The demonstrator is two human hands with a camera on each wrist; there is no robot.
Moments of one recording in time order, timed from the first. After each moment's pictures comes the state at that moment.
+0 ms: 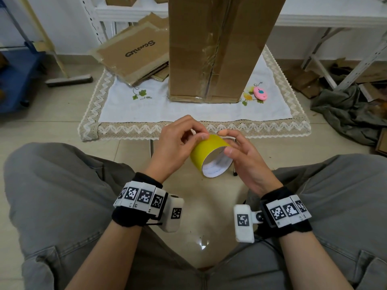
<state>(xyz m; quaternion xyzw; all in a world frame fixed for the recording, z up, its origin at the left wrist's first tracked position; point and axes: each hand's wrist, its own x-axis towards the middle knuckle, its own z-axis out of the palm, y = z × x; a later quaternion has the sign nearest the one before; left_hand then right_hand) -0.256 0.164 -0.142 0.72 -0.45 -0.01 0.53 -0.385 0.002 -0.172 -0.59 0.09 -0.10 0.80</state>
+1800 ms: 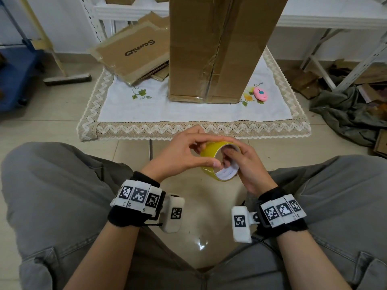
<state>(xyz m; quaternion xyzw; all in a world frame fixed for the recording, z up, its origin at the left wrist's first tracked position) -0.255 0.165 -0.142 0.70 -0.48 -0.23 0.48 -0.381 0.006 -0.176 -0.63 0.14 -0.14 0.75</state>
